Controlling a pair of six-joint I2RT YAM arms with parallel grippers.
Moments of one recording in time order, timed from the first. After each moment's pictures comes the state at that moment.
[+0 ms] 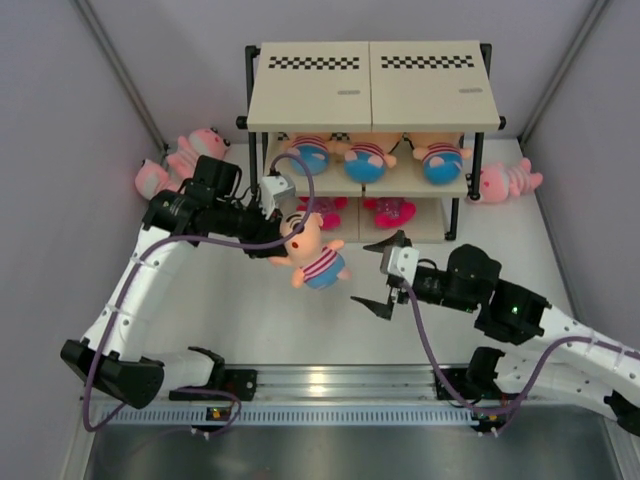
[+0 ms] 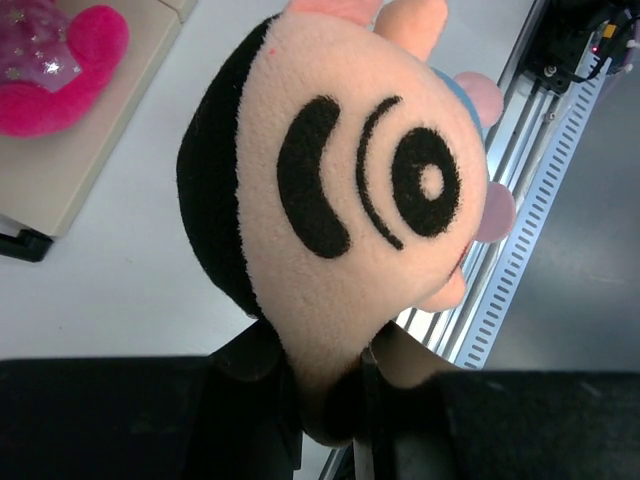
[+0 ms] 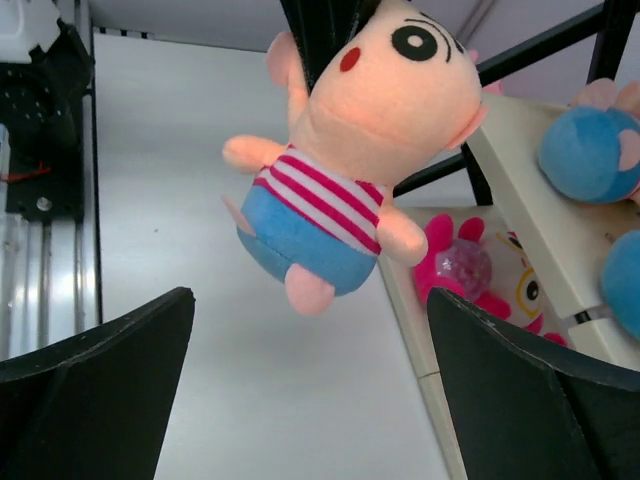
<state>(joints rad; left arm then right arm) -0.38 1.26 1.50 -1.17 0.67 0.40 1.06 0.79 0.87 -0.22 -0.16 -0.35</state>
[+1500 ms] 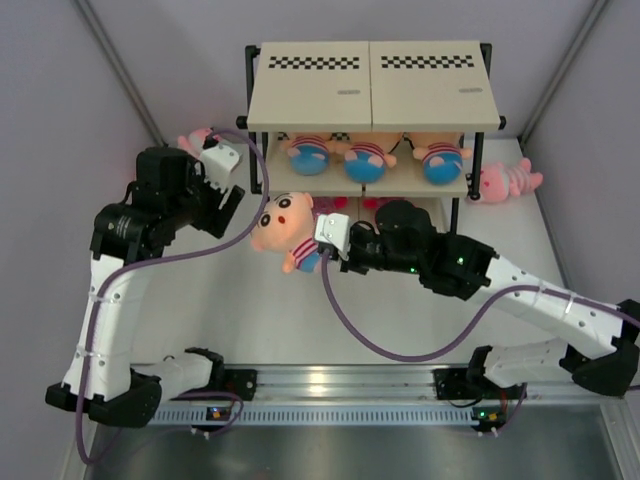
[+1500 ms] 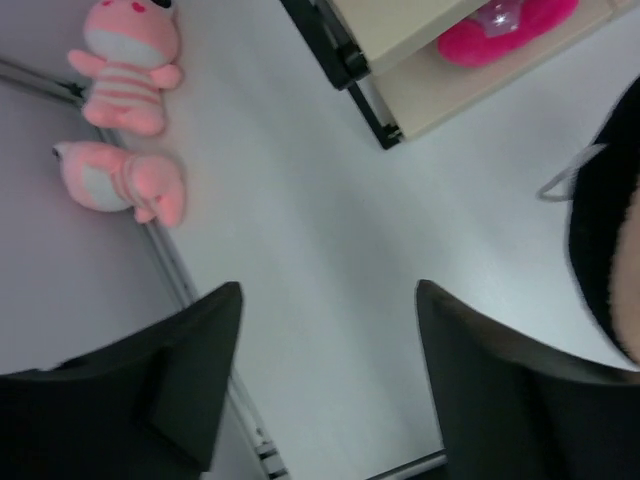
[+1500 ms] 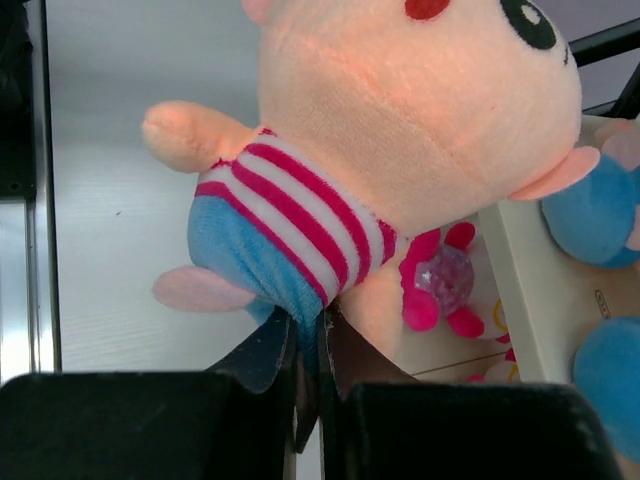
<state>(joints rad) -0.30 1.15 1.69 -1.17 -0.01 0.37 1.10 1.16 1.26 -0.45 -0.09 -0.47</state>
